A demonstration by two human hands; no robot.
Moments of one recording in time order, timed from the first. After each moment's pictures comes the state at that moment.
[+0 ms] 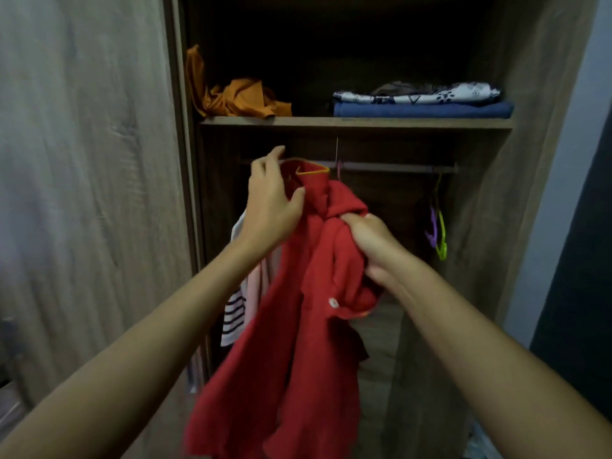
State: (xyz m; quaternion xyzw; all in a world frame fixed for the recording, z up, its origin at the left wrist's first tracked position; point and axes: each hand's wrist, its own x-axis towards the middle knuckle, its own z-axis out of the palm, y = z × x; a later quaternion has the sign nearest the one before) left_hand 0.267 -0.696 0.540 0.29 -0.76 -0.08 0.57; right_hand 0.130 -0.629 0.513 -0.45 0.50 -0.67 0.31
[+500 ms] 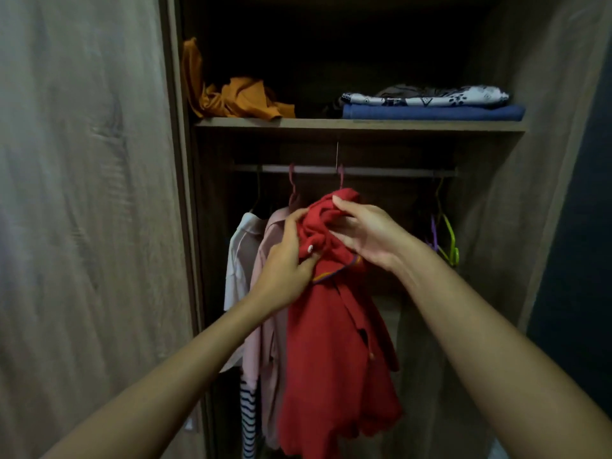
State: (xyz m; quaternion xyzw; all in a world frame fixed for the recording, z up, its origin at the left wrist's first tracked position) left_hand 0.279 -0.730 0.468 0.19 -0.82 -0.23 0.50; right_hand 0.131 -0.681 0.529 -0.44 0.43 -0.67 0.42
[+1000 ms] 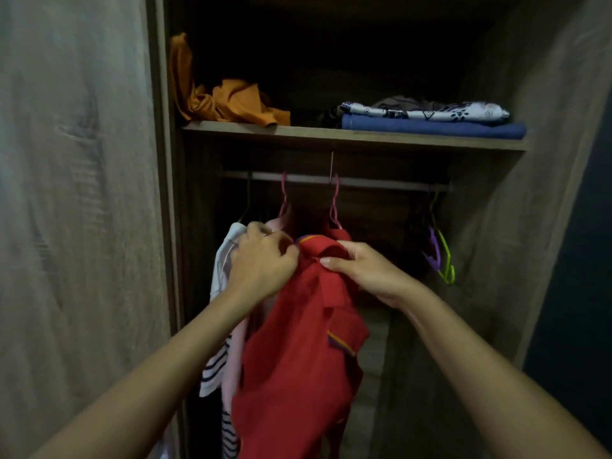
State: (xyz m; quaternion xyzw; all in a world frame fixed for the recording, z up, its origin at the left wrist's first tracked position) left_hand 0.275 -0.782 0.490 0.40 -0.82 -0.07 0.42; right_hand 0.106 -0.700 0.491 -0.60 0.56 -0.50 0.27
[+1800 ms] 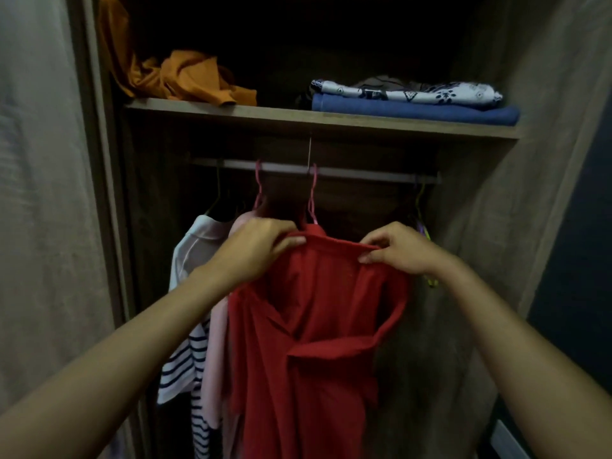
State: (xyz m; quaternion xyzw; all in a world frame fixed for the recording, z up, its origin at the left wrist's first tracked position) left_hand 0.224 -0.804 0.509 0.21 -0.91 0.04 0.35; right_hand -0.018 -0.685 0.522 -0.64 0.71 -0.29 0.06
